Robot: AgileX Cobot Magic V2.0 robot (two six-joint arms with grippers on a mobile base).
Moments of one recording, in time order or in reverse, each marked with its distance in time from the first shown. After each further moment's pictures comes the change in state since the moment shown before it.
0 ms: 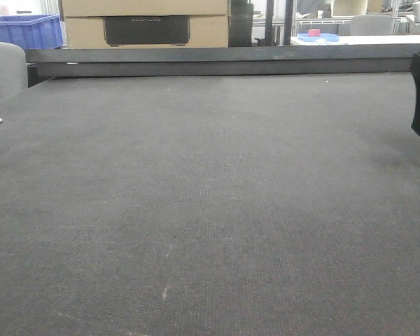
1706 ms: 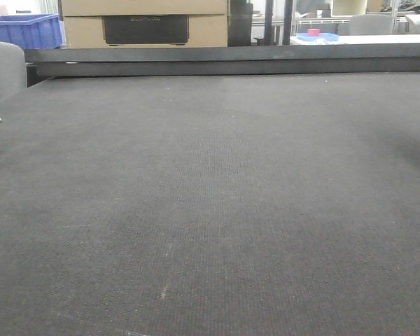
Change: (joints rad) left arm 0.114 1.170 -0.761 -0.008 0.698 0.199; right arm 0.000 -0.321 -0.012 0.003 0.093 -0.032
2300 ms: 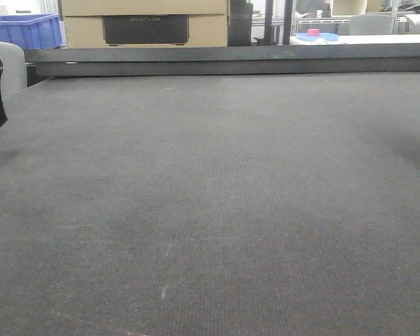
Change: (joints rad) left arm 0.000 0.187 -0.003 -0.031 -0.107 0.010; right arm 0.000 0.000 0.000 0.000 -0.002 0.000
